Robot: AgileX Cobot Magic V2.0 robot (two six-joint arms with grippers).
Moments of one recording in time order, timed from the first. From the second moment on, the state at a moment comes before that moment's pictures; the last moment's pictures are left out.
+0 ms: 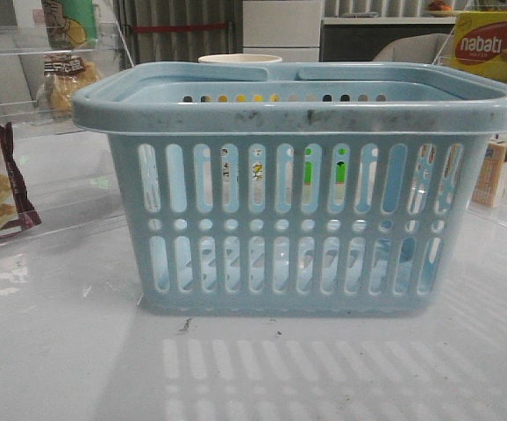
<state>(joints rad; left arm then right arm) -0.08 -0.01 -0.03 -0.04 -0.02 0.12 0.00 -0.01 0.03 -0.01 -0.03 -0.01</state>
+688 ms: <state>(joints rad) -0.08 0.41 -0.70 -0.04 0.52 0.12 0.00 0.33 -0.63 -0.01 0.51 -0.01</state>
